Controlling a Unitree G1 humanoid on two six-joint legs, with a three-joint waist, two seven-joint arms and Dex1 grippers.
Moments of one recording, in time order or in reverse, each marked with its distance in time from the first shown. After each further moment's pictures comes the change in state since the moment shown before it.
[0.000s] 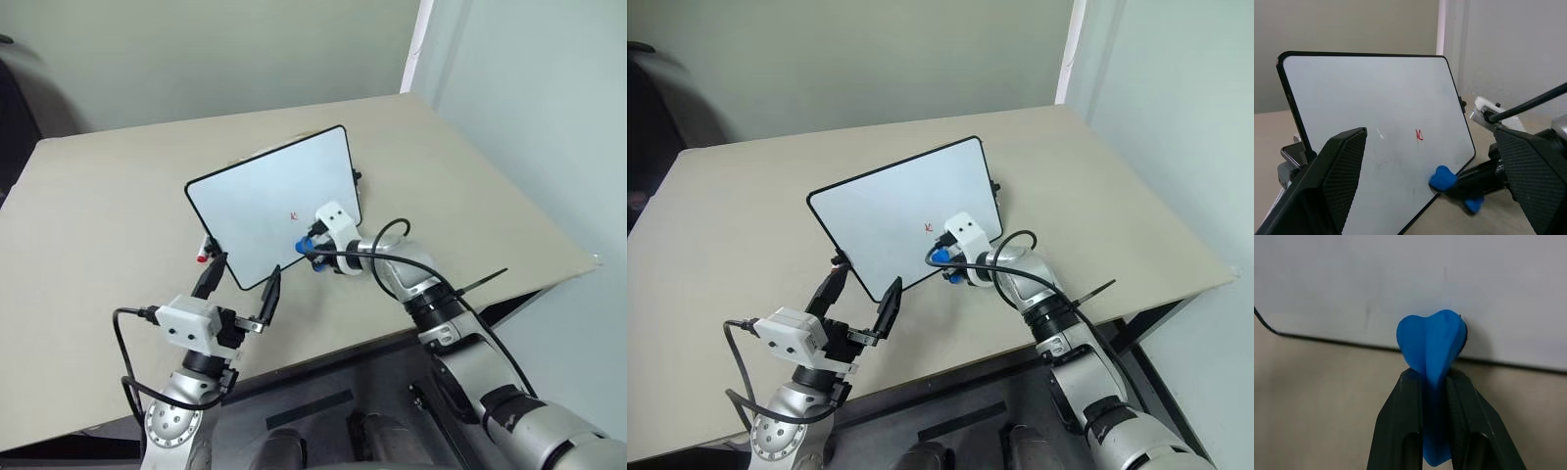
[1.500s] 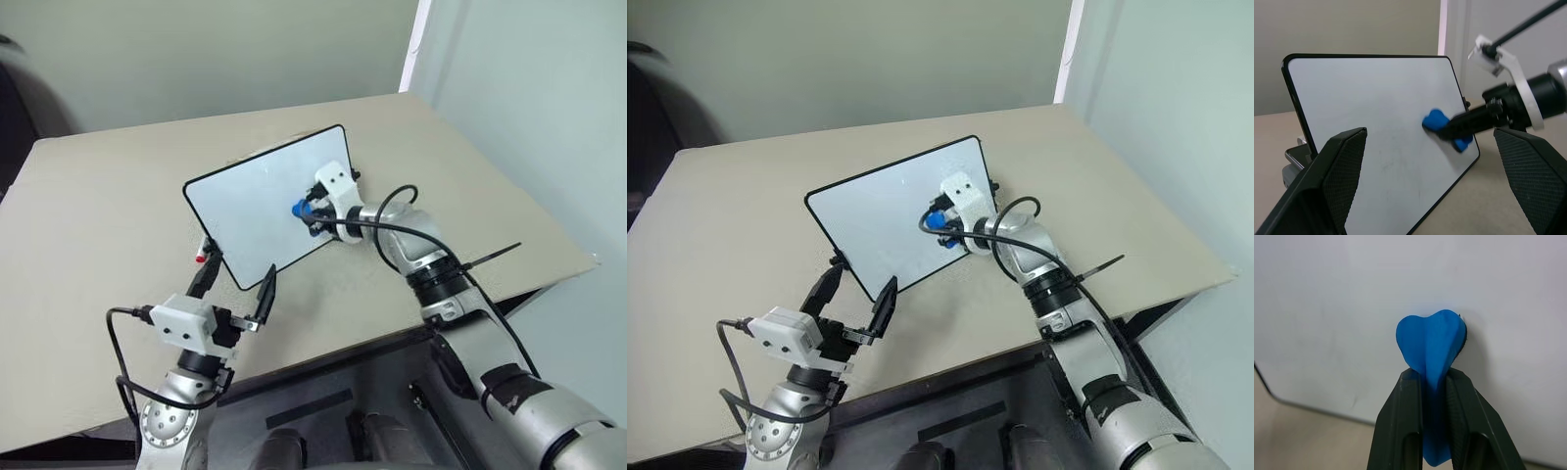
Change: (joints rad) left arm -0.007 0.004 0.016 -0.002 -0.004 0.001 -0.003; right arm -0.179 -0.010 -0.083 0.010 0.009 -0.043 -0.002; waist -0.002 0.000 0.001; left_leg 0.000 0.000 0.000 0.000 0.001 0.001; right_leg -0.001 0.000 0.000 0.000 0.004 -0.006
